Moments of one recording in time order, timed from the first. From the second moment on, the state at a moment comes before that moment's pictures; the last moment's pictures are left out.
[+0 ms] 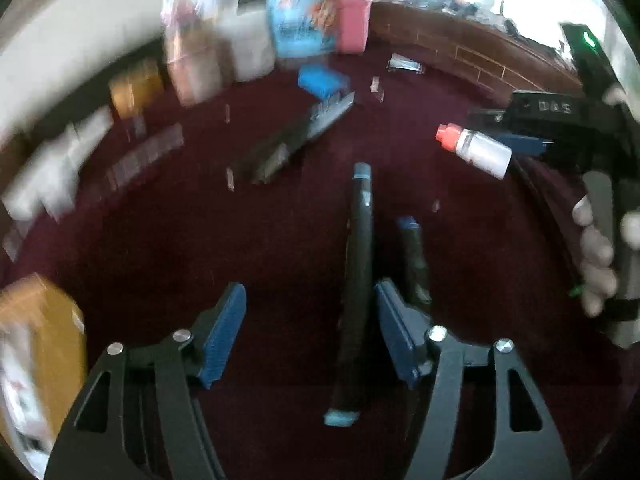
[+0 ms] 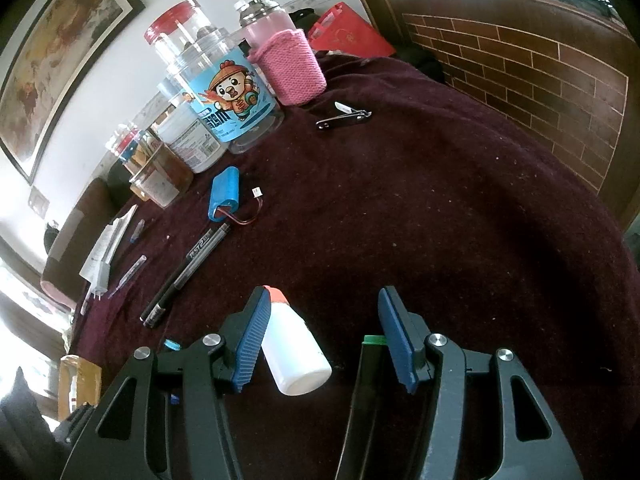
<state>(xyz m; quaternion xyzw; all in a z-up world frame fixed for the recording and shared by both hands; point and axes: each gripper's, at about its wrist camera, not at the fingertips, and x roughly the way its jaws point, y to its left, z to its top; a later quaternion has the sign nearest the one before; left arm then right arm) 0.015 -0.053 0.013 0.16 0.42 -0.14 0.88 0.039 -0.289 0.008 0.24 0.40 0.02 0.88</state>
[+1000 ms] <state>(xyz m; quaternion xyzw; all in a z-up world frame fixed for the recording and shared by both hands) -0.121 0.178 0.087 -0.19 0.30 -0.13 0.92 -0.035 -0.109 0.013 0.04 0.48 0.09 0.87</state>
